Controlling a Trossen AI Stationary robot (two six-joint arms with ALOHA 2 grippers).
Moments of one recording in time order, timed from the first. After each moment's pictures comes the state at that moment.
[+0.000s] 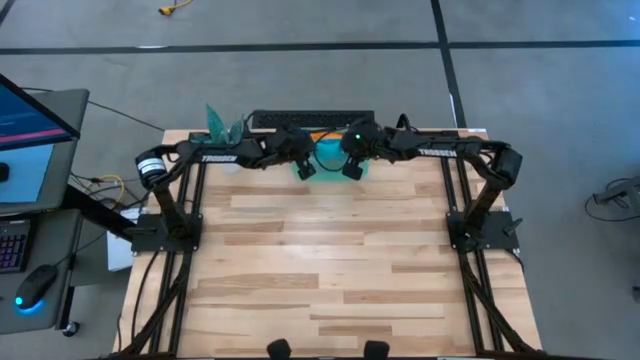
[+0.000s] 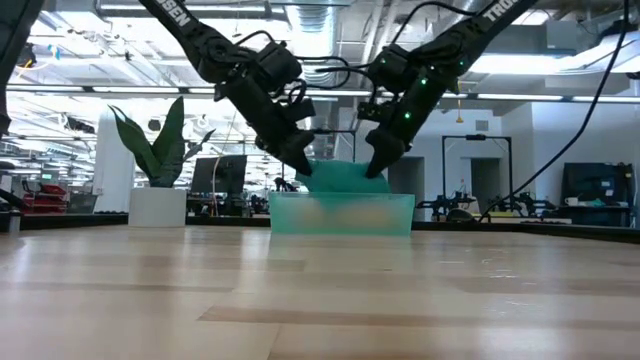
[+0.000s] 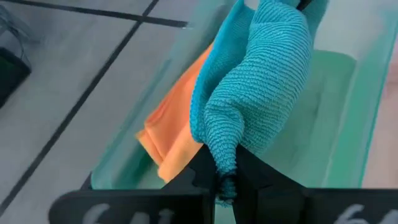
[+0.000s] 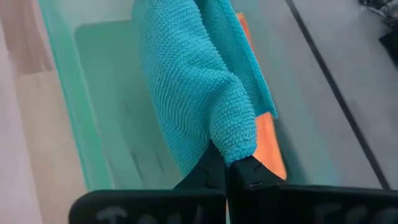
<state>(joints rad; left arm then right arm) 0.48 1.77 1.10 -0.01 -0.20 0.21 -0.49 1.73 1.14 -0.27 0.14 -0.34</state>
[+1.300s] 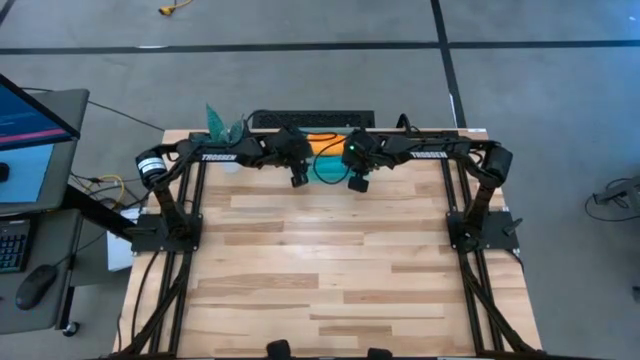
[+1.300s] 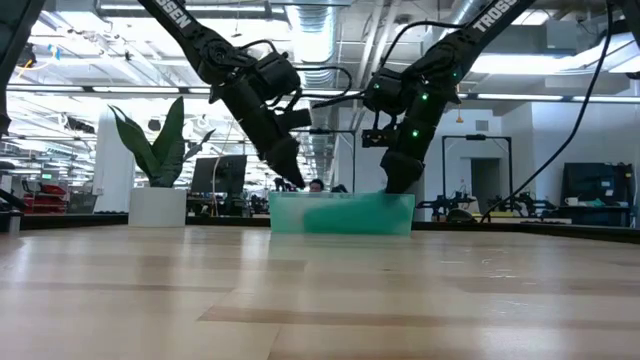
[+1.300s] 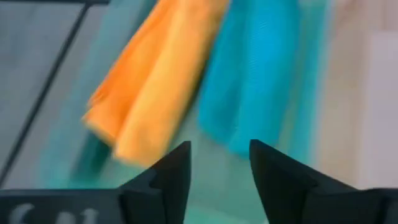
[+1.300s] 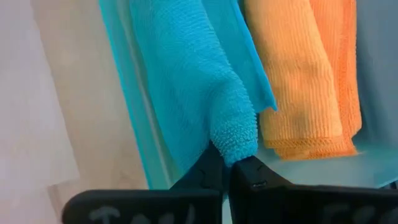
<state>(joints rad) 0.51 1.77 1.10 -0.14 -0.03 0.32 -0.47 1.80 1.14 -0.44 0.11 -0.32</state>
